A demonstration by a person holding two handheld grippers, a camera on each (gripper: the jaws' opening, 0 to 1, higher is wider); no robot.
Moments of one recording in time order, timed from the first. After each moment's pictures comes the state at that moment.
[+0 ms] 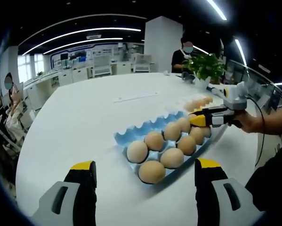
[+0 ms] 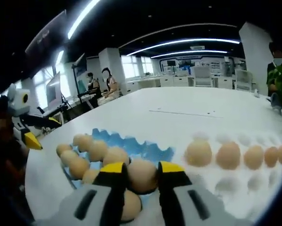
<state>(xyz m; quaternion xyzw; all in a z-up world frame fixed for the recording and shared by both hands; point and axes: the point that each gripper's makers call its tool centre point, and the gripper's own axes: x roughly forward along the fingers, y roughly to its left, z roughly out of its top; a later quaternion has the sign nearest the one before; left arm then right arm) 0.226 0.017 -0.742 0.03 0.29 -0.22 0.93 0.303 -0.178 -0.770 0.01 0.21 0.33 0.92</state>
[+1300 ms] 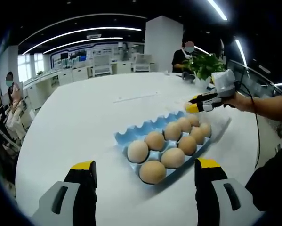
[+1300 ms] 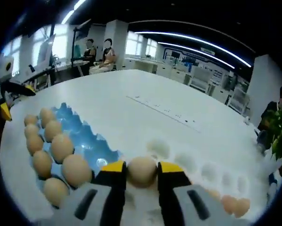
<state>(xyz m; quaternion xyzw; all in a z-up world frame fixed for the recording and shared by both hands) 0.229 0.019 -0.743 0.03 0.29 -0.22 0.93 0.371 -0.233 -0.780 -0.16 0.26 0.28 0.91</state>
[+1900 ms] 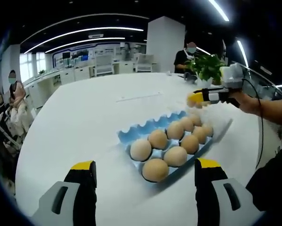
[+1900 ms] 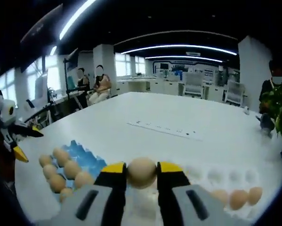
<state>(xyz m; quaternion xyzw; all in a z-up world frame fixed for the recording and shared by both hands) 0.229 0.025 -0.745 0.02 0.29 -0.21 0.93 0.362 -0.203 -0.730 -0.03 0.20 0.29 0.93</state>
